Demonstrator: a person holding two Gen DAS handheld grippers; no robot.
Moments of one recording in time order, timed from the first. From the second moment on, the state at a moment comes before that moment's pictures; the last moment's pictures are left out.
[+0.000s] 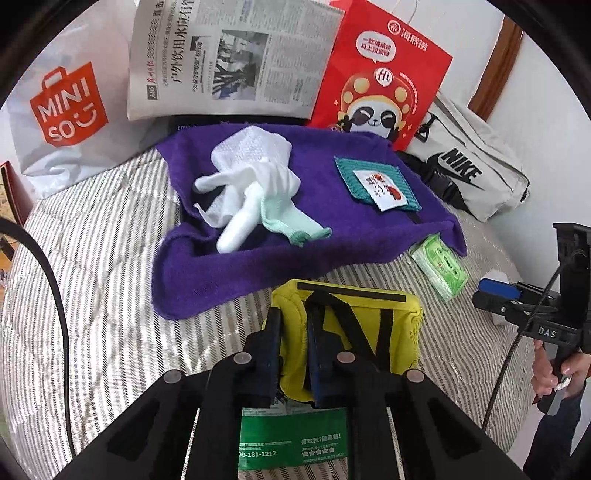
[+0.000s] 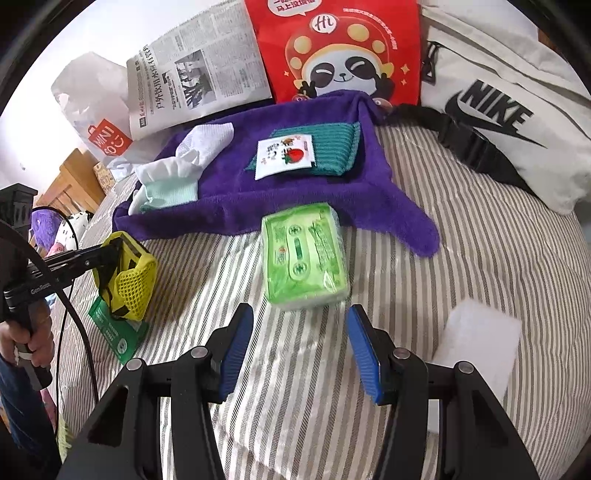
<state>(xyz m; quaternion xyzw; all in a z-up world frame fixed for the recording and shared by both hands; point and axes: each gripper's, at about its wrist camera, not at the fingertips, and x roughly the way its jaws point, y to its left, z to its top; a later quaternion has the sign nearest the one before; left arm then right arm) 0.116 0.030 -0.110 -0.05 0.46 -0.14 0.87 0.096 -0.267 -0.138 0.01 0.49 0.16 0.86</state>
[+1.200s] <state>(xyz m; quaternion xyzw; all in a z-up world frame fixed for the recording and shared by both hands) 0.113 0.040 -0.113 -0.07 0.47 -0.15 0.87 0.136 -0.235 -0.155 -0.08 0.48 0.15 0.86</state>
